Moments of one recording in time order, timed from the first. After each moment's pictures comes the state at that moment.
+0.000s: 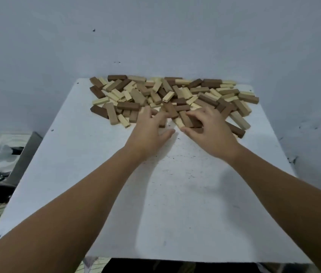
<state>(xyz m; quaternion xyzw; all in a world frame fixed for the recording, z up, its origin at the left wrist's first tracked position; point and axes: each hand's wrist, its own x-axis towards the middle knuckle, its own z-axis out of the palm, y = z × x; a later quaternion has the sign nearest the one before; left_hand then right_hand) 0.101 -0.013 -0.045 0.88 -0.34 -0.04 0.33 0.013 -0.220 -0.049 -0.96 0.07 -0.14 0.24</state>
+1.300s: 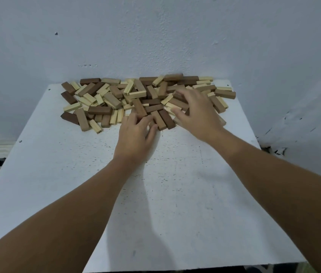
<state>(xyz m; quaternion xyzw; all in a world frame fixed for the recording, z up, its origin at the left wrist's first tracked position) 0.091 -0.064 -0.083 0.90 -0.31 0.11 0.29 0.033 -0.274 -0.047 -0.94 0.10 -0.20 0.26</state>
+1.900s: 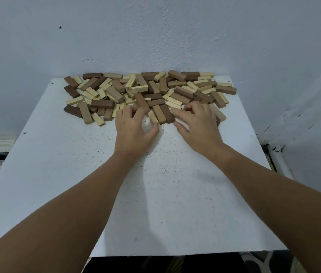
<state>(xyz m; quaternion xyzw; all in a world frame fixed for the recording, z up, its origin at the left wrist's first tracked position) 0.081 -0.056 -0.076 0.89 -0.28 0.16 0.34 -0.006 -0.250 -0.074 -0.96 0.08 -0.24 0.13</state>
